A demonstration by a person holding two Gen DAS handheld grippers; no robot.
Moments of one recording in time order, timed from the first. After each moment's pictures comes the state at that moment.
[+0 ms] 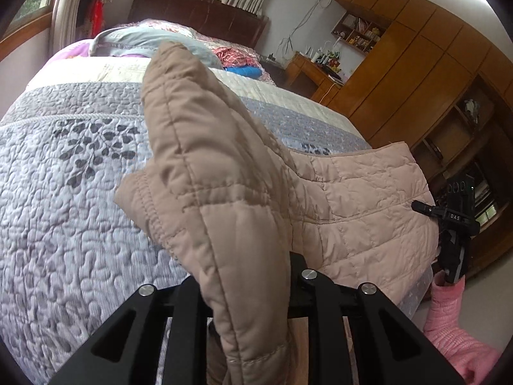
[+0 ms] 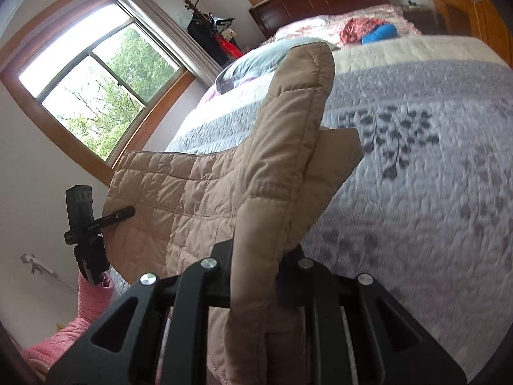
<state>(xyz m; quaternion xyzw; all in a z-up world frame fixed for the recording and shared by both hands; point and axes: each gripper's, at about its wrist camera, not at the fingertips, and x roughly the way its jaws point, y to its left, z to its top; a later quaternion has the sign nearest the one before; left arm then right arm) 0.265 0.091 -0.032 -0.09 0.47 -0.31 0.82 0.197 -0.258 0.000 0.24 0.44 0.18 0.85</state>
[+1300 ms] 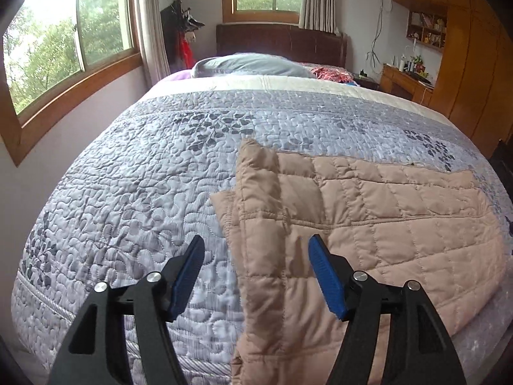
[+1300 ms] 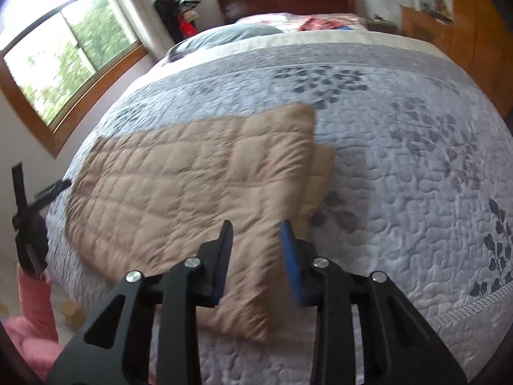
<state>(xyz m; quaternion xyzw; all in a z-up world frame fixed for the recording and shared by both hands) 0.165 0.107 -0.073 0.03 0.40 -0.07 0.91 0.096 -0.228 -0.059 0.11 0.48 0.07 0.87</state>
